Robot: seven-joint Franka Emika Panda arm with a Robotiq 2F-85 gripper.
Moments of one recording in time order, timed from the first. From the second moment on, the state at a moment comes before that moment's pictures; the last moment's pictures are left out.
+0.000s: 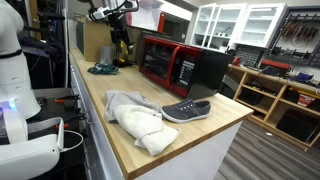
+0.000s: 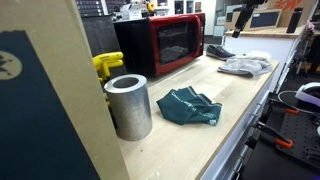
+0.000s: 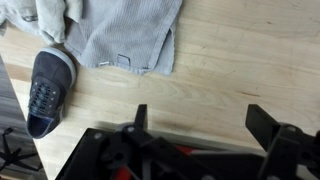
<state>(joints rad) -0.07 -0.67 -0.11 -2.76 -0.20 2.40 -0.21</state>
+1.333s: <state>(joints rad) -0.09 -0.01 -0.16 -2.25 -0.21 2.75 -0.35</state>
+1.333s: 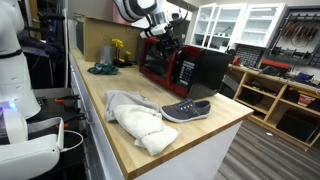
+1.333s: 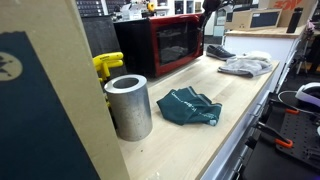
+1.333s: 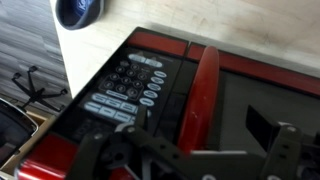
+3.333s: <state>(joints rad) -0.10 0.01 -0.11 -2.19 -0.11 2.65 -0.36</state>
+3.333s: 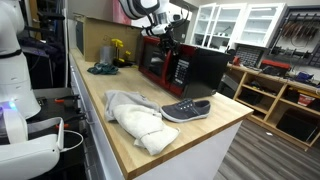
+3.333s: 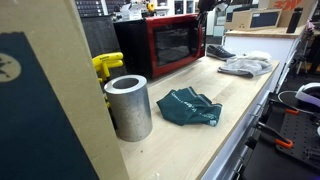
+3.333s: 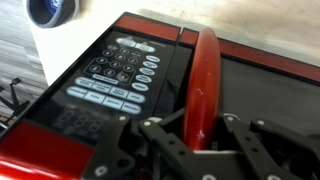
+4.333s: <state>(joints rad) -0.05 -0.49 -0.14 -2.61 -0.04 2.37 -0.39</state>
